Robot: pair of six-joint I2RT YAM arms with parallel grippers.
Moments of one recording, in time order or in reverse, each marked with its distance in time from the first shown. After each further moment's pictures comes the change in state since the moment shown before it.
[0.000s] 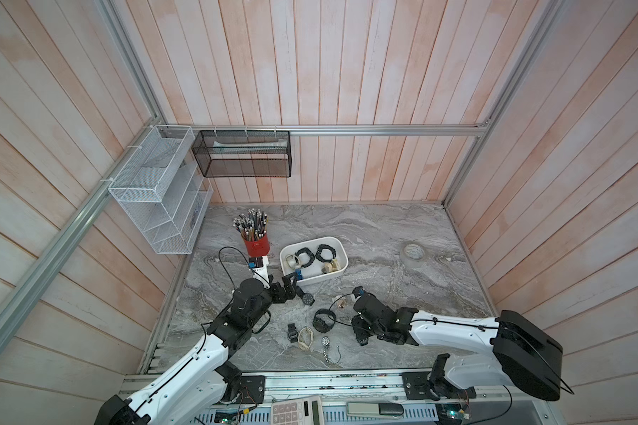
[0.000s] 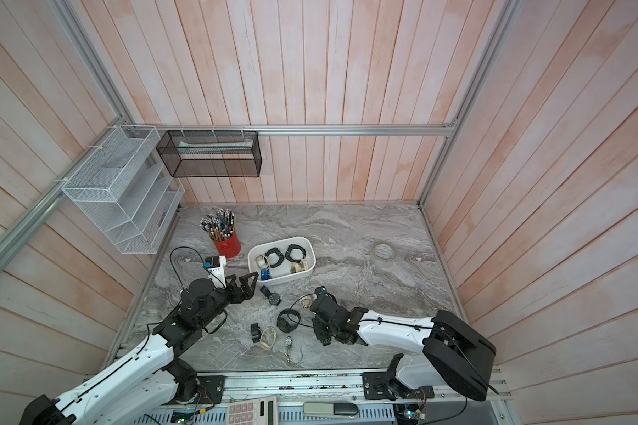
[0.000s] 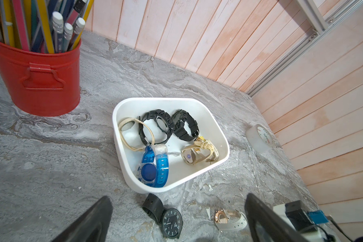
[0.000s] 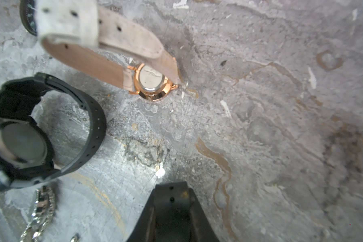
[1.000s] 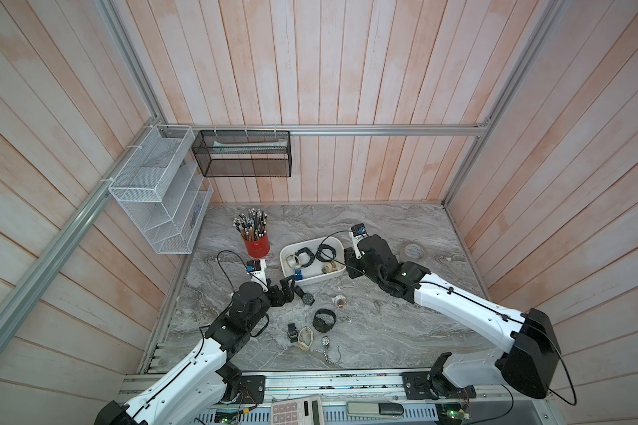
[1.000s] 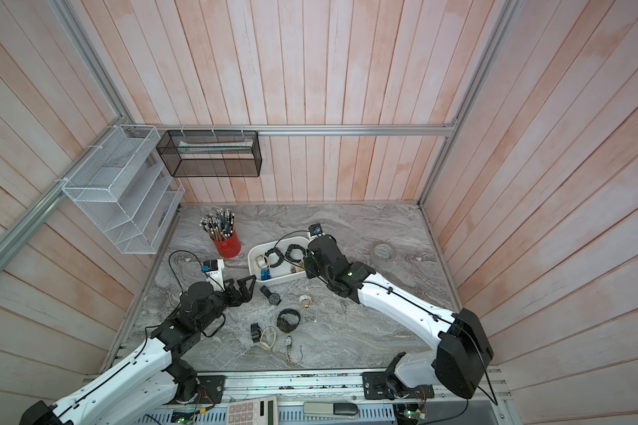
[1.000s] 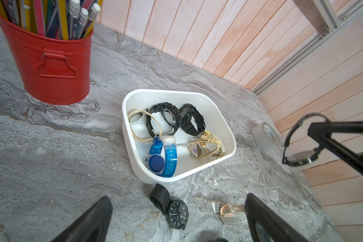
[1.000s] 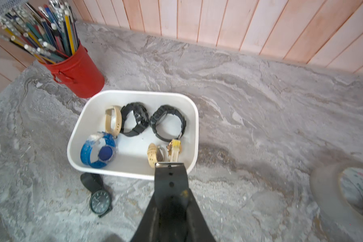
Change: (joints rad) left arm 0.000 -0.050 -0.032 -0.048 -0.017 -0.026; right arm -0.209 0.095 0.560 -0.041 0.142 -0.336
